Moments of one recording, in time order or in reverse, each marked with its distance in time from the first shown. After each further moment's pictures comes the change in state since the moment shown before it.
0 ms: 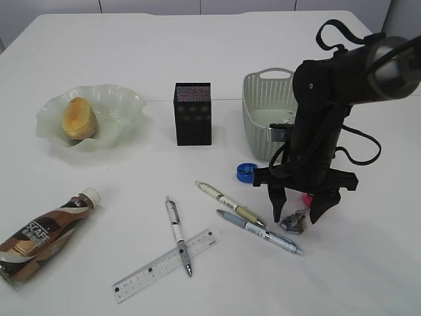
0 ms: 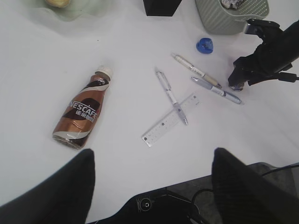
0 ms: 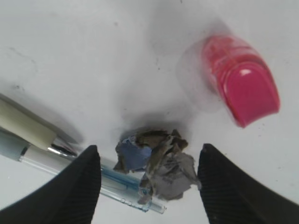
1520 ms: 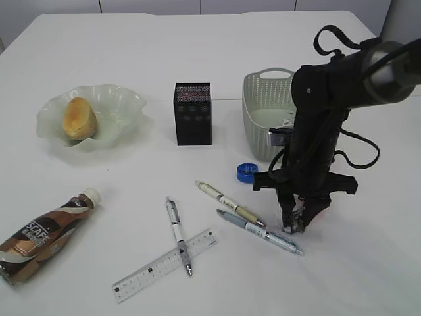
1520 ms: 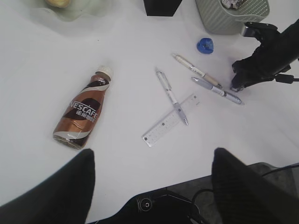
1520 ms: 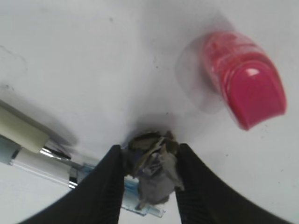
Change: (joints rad) left arm 0.000 0.000 0.000 0.001 0.000 0.000; right arm 0.000 0.015 0.000 0.000 0.005 0.000
